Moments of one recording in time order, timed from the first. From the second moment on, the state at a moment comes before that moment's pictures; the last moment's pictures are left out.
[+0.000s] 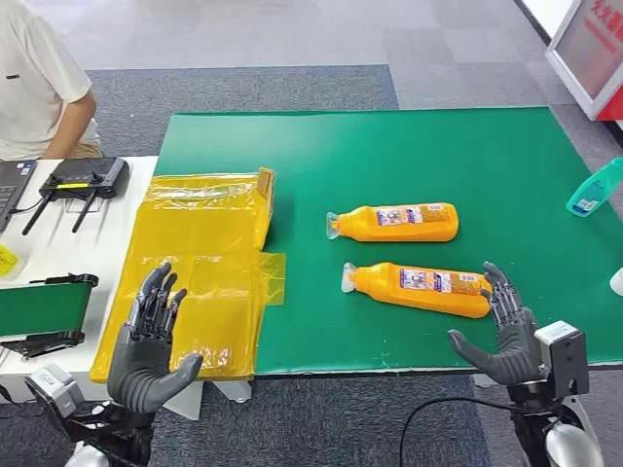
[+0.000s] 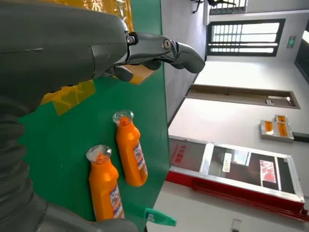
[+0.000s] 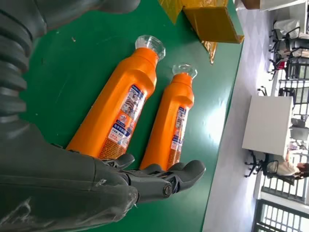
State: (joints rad) left arm 0.24 -0.19 -0.05 -1.82 -0.06 -0.30 -0.44; right arm 0.16 0.01 -0.32 -1.74 0.16 0.33 -0.53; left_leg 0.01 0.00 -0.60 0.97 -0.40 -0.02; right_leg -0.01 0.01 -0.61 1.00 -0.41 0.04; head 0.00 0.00
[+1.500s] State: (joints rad) left arm 0.30 -0.09 0.16 -1.82 0.09 -0.53 -0.49; right arm -0.23 -0.24 0.15 -1.37 0.72 0.10 -0.22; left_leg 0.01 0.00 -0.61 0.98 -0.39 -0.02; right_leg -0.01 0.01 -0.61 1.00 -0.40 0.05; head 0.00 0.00
